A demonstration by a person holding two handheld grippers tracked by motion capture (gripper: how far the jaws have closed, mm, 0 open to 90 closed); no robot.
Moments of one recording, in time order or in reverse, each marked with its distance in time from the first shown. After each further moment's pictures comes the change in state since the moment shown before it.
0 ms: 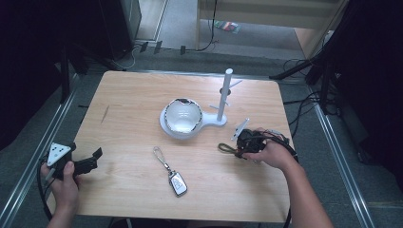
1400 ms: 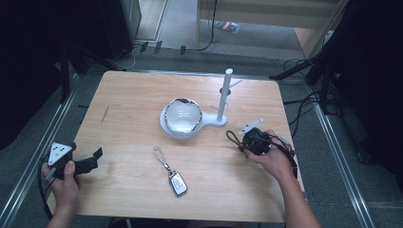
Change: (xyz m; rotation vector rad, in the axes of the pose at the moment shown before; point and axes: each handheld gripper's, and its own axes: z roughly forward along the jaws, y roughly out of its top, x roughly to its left) left arm -0.001 0.001 0.001 0.012 0.006 0.006; right arm 0.008 -0.017 -0.017 -0.162 -0.175 0.261
